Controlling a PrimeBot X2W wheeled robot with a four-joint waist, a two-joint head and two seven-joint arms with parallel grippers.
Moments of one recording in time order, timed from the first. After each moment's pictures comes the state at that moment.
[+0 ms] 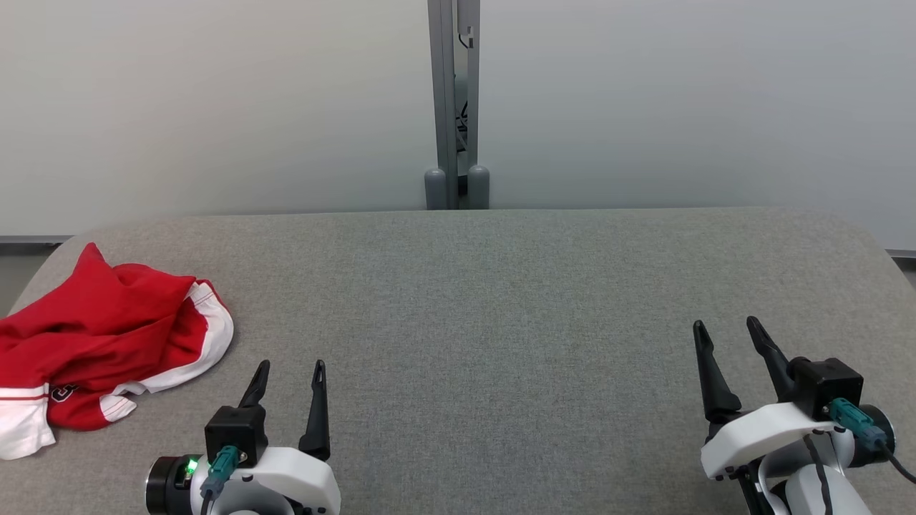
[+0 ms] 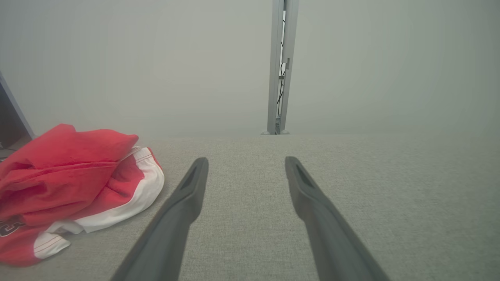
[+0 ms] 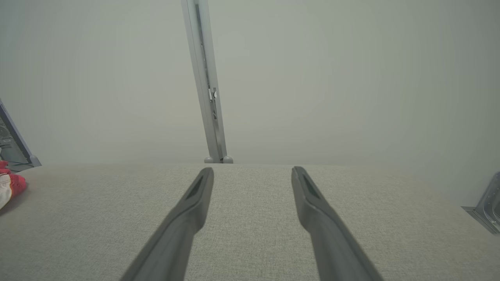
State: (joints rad) left arm -0.13 0.05 -0.19 0.46 -0.20 0.11 -0.26; right arm -0.22 -0.05 0.04 0.49 0.15 0.13 -0.26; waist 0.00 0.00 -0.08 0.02
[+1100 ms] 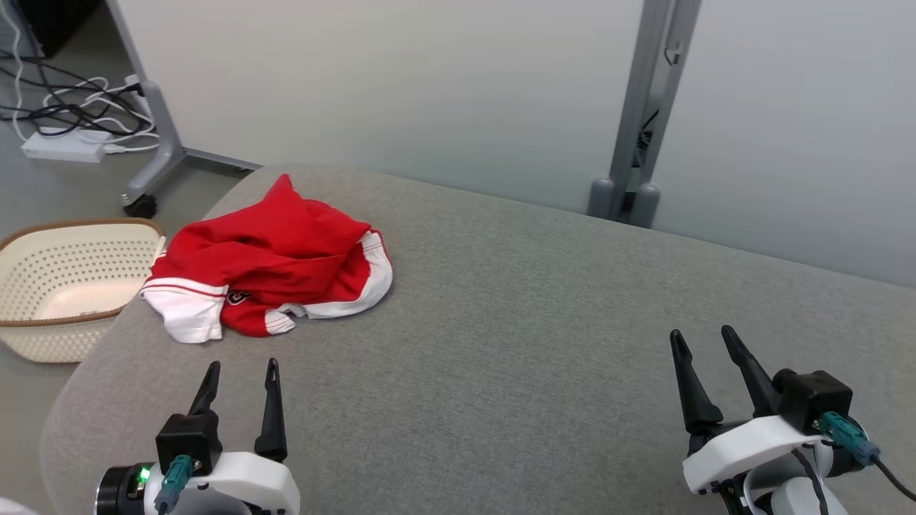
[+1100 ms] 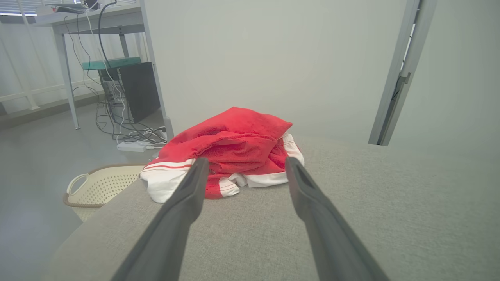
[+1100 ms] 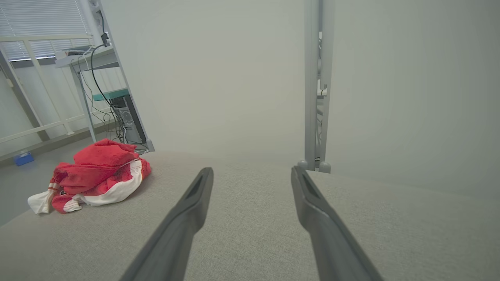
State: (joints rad) left arm -0.10 0.05 -0.06 0.42 -0.12 0.08 -0.26; right arm -0.18 -0.05 0.10 0.43 0.24 0.13 -0.26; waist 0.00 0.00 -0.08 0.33
